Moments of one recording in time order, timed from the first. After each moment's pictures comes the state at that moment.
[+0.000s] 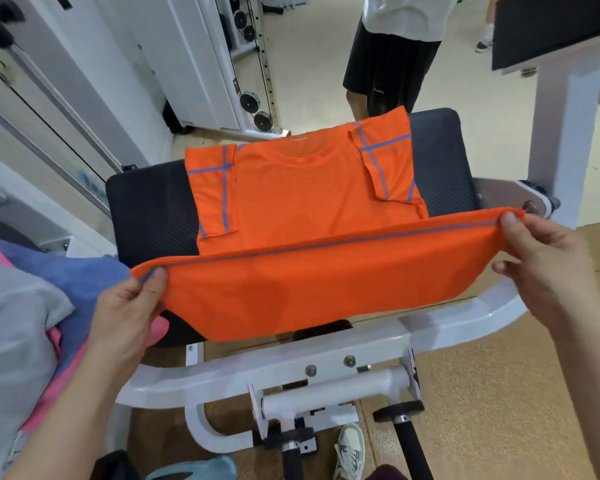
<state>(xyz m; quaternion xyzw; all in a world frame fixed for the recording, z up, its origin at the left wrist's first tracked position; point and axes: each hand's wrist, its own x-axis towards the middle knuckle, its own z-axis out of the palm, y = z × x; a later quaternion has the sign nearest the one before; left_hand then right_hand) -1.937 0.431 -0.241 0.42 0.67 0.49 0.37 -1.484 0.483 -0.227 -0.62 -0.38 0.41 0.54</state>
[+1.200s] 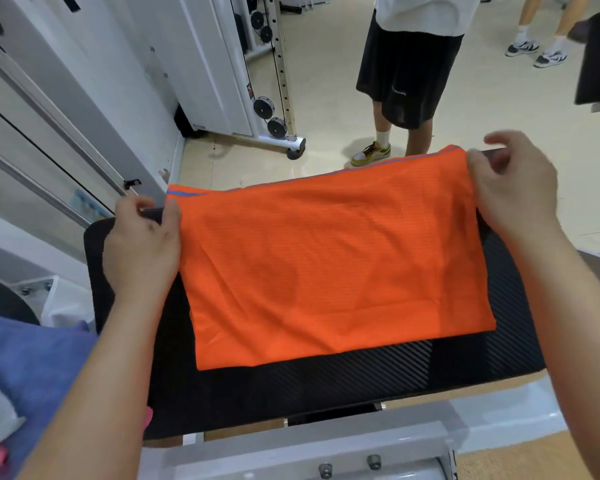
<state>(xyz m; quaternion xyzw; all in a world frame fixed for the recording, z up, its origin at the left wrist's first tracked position) -1.923 0.627 -0.215 0.42 0.83 0.37 0.03 -1.542 0.699 -0.213 -0.72 -0.57 0.13 0.38</state>
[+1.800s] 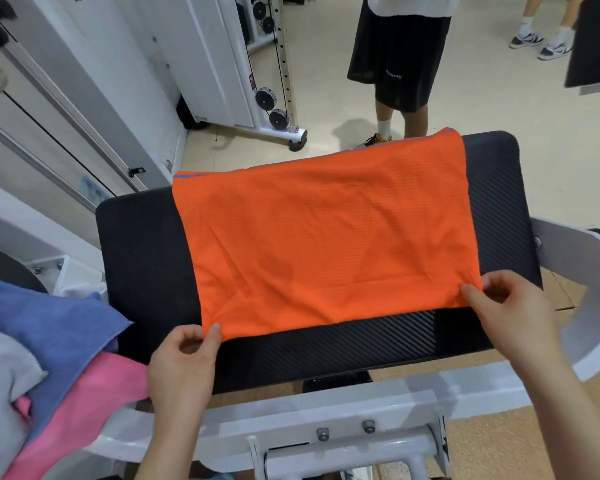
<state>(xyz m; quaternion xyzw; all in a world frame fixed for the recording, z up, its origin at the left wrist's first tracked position) -1.881 0.474 -0.284 0.31 0.84 0.37 0.23 -1.531 0.548 -0.279 -0.77 -0.48 0.28 0.30</state>
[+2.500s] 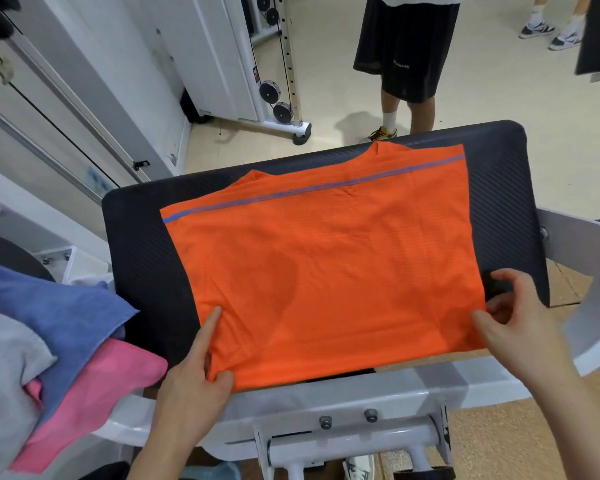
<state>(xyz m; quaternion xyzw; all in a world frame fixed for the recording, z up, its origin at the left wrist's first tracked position) -1.892 0.438 -0.283 0.50 0.80 0.18 0.29 -1.524 0.520 -0.290 -0.77 -0.53 0.26 0.23</state>
